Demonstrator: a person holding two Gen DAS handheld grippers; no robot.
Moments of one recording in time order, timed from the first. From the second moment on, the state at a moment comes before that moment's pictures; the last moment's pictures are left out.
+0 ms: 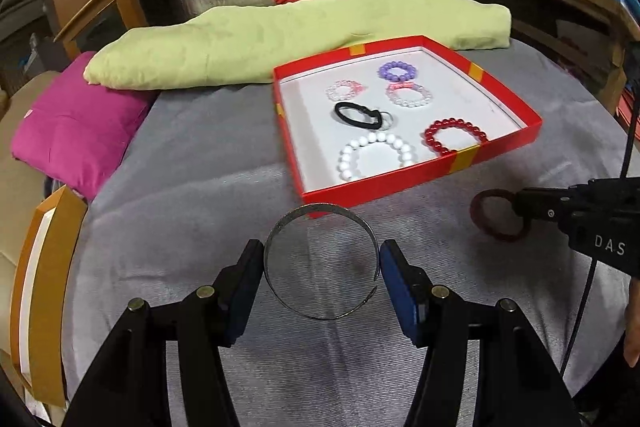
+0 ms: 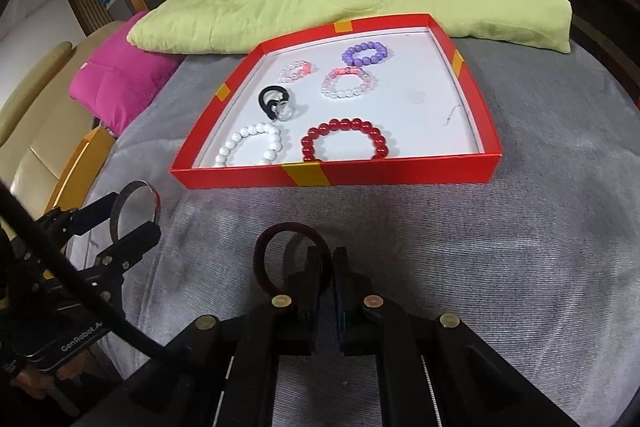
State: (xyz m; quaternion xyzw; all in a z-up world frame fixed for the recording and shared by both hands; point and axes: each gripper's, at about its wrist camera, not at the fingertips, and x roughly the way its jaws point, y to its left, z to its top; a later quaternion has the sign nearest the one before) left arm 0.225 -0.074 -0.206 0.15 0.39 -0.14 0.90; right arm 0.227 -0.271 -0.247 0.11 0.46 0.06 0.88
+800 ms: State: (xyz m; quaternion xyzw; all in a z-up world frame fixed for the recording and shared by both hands) left arm 0.230 -0.060 -0.206 0.14 0.39 -0.10 0.90; right arm 0.228 -0.264 -0.247 0.11 0.45 0.06 0.88
